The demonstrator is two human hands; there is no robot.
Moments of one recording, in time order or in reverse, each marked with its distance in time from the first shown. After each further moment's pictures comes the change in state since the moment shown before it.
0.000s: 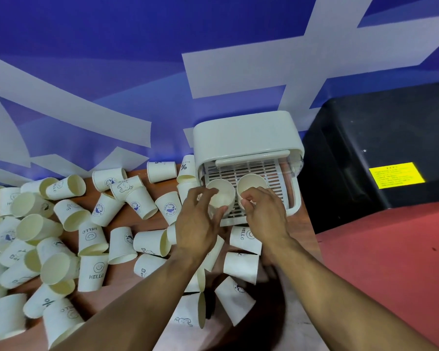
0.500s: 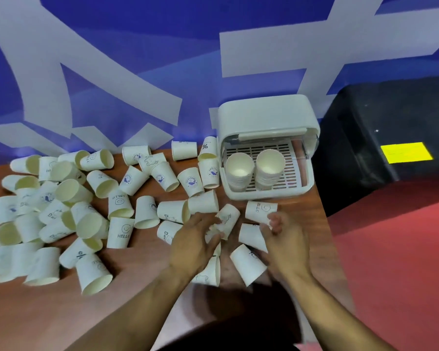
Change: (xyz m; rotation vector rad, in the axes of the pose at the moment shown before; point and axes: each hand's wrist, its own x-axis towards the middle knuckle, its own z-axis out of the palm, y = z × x) left_hand -0.118 -0.049 -0.042 -0.016 -0.191 -0.008; right_hand -0.134 -0.020 -0.007 0.190 0.059 0.306
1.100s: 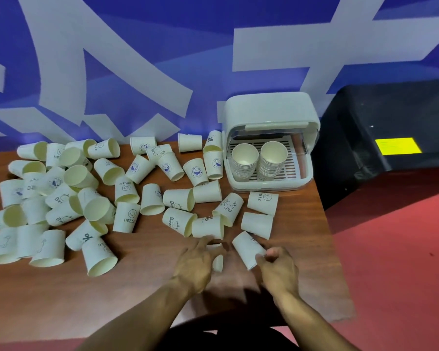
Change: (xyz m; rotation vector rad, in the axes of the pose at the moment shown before) left_hand -0.068 -0.031 0.032 0.365 -0.450 0.029; right_hand -0.081 0.040 0.030 0.052 -0.102 0.472
